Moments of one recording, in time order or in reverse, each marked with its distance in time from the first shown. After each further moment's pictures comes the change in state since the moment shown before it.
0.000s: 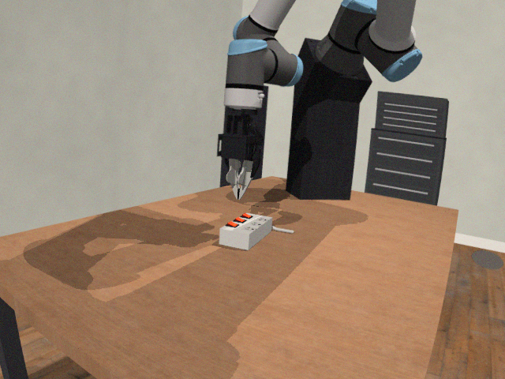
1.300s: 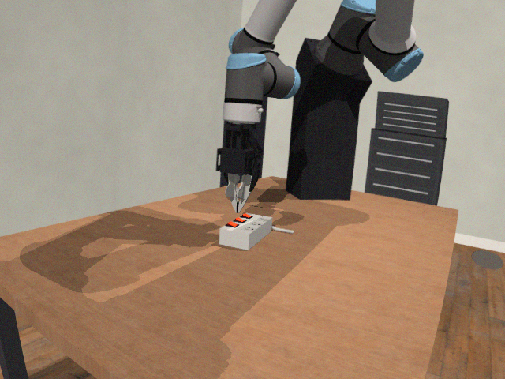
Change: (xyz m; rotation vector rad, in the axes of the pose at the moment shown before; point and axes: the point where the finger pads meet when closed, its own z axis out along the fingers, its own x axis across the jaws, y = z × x) arm 0.000 0.000 0.034 0.000 0.000 0.000
